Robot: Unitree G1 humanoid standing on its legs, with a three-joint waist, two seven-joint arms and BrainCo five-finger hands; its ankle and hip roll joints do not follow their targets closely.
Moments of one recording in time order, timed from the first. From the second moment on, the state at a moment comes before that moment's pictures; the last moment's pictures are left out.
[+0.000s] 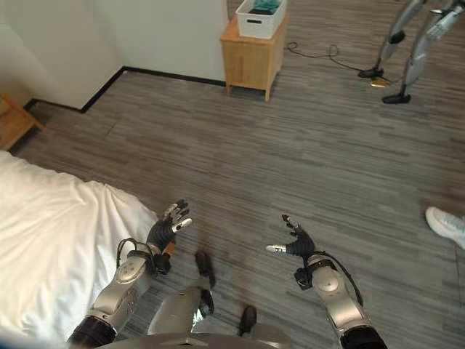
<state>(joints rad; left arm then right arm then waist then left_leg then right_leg) 0.04 0.27 -0.30 0.20 -0.42 -0.05 0.00 0.06 -0.48 0.20 0.28 0.00 -0.07 -0.01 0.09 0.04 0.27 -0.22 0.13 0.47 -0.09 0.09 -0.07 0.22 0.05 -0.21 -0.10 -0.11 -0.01</state>
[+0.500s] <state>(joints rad) -0.14 0.28 -0.23 0.13 -0.35 -0.05 0.12 0.05 -0.45 0.18 0.14 -0.04 -0.07 -0.05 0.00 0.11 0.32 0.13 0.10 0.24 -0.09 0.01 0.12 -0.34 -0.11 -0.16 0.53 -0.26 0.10</state>
